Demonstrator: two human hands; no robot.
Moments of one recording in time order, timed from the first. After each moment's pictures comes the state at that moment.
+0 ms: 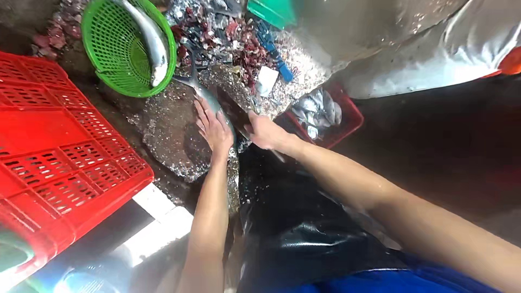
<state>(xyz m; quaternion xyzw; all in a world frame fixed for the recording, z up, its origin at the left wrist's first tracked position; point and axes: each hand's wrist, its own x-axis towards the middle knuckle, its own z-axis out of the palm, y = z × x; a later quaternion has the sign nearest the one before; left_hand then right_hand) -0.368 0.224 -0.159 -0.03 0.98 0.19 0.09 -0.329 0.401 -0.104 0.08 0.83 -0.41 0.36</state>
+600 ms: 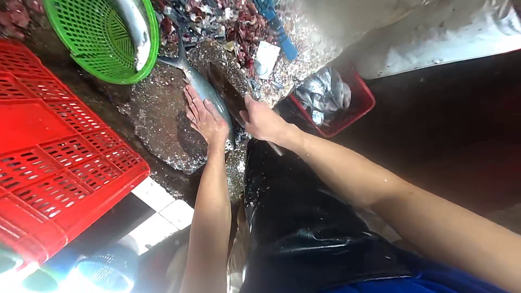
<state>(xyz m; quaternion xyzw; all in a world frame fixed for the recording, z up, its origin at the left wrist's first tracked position) -0.358 0.223 -0.175 -0.08 0.98 0.16 0.06 -0.331 0.394 -0.117 0.09 0.83 -0.43 0.34</state>
